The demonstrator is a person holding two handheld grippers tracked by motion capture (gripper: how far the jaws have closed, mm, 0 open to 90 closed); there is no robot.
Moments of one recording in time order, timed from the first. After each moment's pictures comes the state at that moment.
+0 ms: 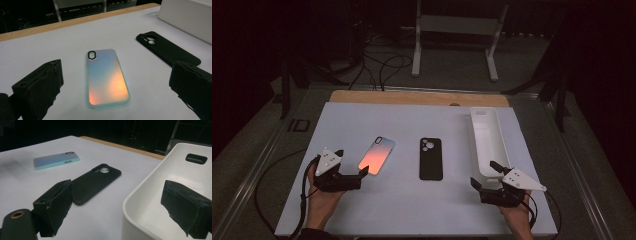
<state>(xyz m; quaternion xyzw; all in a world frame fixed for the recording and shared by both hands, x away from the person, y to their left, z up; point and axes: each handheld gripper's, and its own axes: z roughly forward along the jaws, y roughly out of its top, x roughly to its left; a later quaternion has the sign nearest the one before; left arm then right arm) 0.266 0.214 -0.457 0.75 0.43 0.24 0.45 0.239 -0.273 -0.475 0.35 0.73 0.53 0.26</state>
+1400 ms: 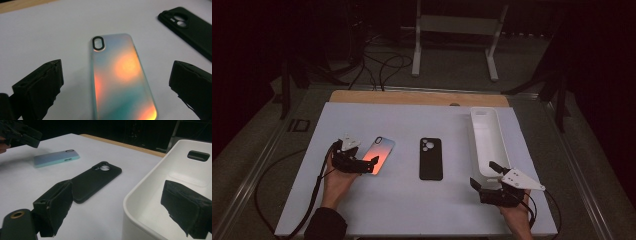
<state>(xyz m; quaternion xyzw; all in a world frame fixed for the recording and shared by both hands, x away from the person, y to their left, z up) 0.332 0.195 -0.488 0.78 0.46 0.20 0.37 0.240 -0.273 -0.478 0.36 0.73 0.52 0.25</state>
